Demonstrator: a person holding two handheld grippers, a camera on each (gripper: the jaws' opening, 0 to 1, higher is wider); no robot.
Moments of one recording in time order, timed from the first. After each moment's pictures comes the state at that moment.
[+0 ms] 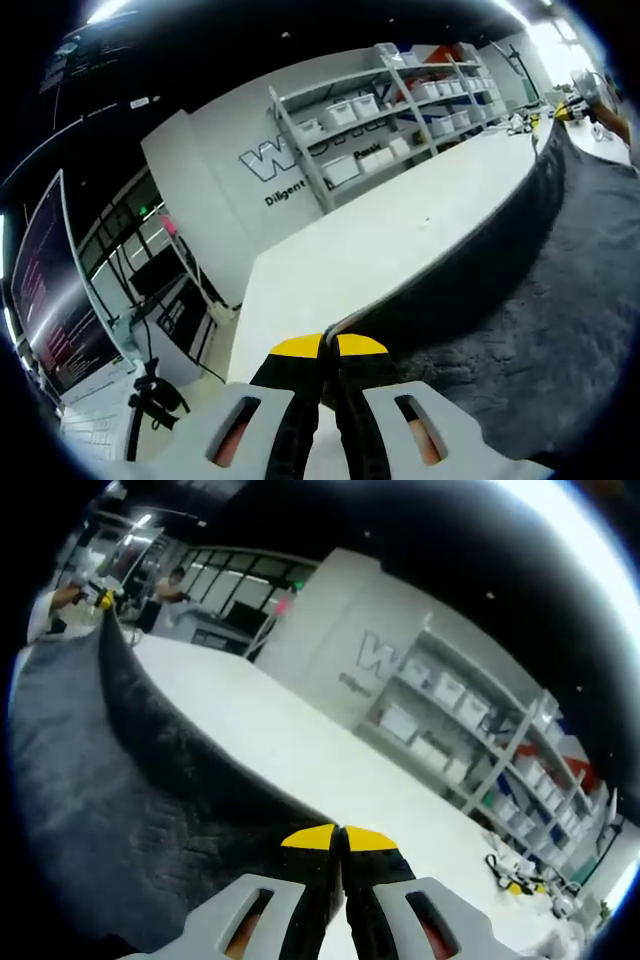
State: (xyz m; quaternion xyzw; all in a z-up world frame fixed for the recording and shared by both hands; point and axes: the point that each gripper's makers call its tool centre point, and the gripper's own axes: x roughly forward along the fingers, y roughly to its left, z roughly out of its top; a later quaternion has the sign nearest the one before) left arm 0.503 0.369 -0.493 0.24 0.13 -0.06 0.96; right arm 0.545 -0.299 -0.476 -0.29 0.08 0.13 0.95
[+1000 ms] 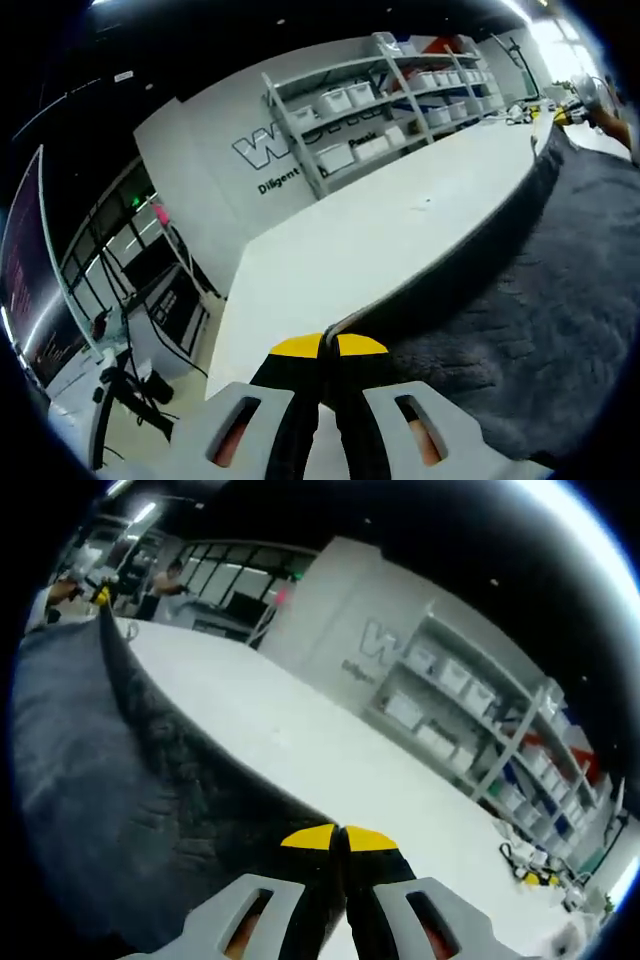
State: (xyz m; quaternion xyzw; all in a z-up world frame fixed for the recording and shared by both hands) left arm 0.510 0.356 -0.525 0.23 0.15 -0.06 0.96; right arm 0.571 -0.293 -0.520 -0.28 0.10 0.13 0.94
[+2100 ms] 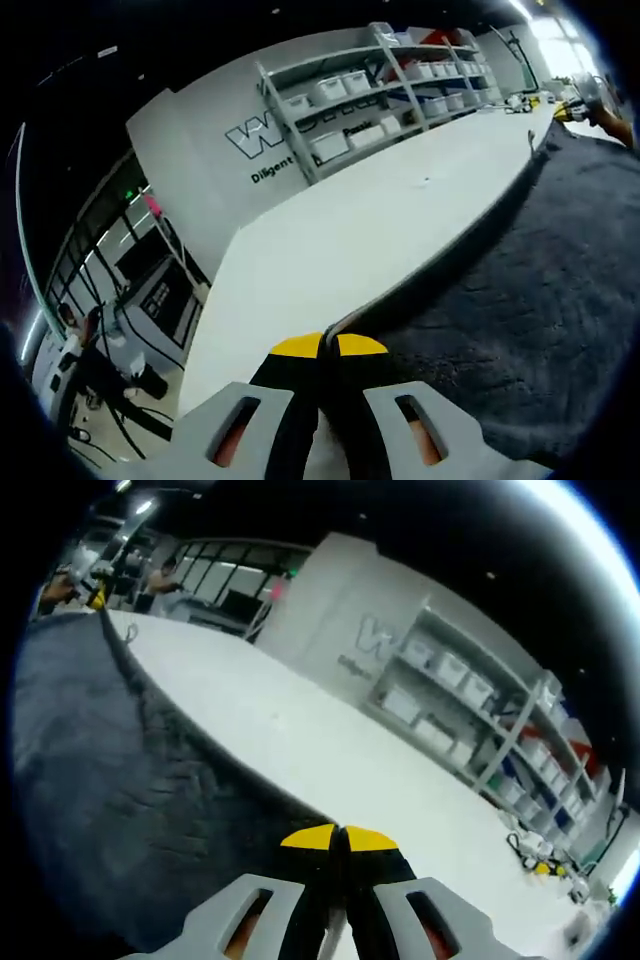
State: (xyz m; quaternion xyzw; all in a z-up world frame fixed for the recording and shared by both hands) left arm 0.544 0.367 -0.562 0.23 0.18 -0.07 0.95; right arm 0.596 -0.300 -0.547 -0.28 0.11 0.12 0.95
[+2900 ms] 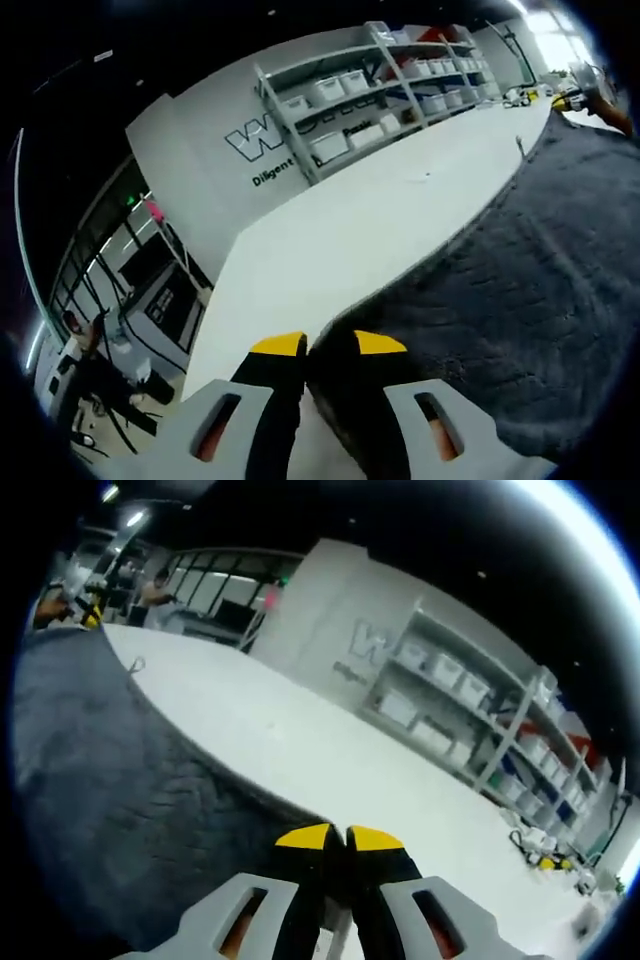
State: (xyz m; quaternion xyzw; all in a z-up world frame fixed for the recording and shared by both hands) left arm 0.554 0.374 -0.565 0.25 0.17 -0.06 0.95; right arm 0.600 -0.303 -0.540 -0.26 0.09 0.11 0.95
